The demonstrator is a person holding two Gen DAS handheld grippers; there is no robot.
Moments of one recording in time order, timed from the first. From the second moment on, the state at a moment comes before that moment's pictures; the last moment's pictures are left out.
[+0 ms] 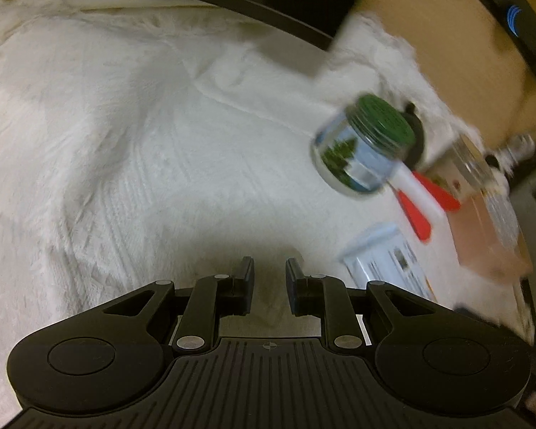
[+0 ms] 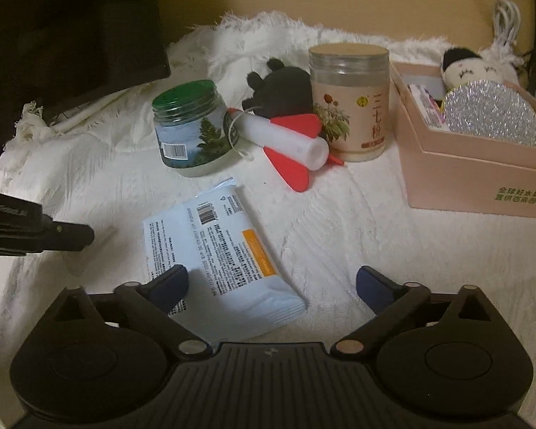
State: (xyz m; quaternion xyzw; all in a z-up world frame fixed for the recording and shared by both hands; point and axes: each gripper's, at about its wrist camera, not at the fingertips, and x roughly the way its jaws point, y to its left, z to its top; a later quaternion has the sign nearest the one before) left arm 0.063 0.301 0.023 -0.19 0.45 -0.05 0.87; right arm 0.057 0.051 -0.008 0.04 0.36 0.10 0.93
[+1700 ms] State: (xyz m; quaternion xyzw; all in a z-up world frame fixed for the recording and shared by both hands) left arm 0.022 0.282 0.029 -0.01 0.47 -0.20 0.86; right arm 0.075 0.093 0.005 -0.08 0.43 0.14 0.89
